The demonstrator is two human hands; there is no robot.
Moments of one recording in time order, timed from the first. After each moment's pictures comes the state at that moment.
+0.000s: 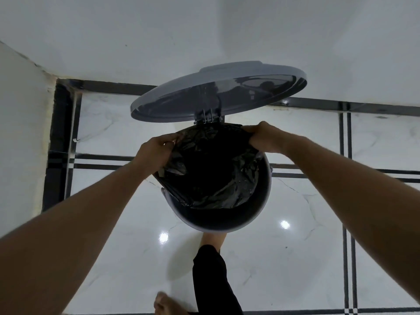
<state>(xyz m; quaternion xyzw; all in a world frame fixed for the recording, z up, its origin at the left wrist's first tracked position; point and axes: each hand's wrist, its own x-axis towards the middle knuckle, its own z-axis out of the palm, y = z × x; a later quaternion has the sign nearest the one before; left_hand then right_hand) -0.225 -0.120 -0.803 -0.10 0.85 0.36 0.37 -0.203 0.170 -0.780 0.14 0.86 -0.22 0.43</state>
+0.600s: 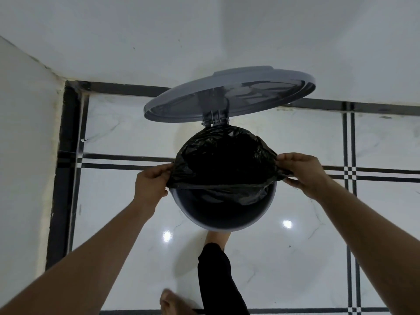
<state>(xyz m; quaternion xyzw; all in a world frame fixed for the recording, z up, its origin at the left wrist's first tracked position) -0.146 -0.150 -0.803 -0.31 0.72 0.55 0.30 -0.096 0.208 -0.784 0.49 0.62 -0.57 0.22</state>
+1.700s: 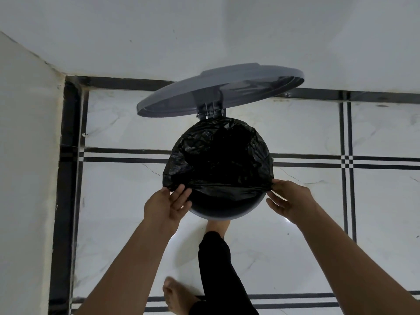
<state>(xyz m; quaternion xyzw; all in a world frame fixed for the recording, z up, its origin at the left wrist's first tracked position) -0.079 -0.123 -0.769 -0.58 0.40 0.66 0.27 -0.022 0.156 -0.772 0.67 0.42 -0.59 0.16</state>
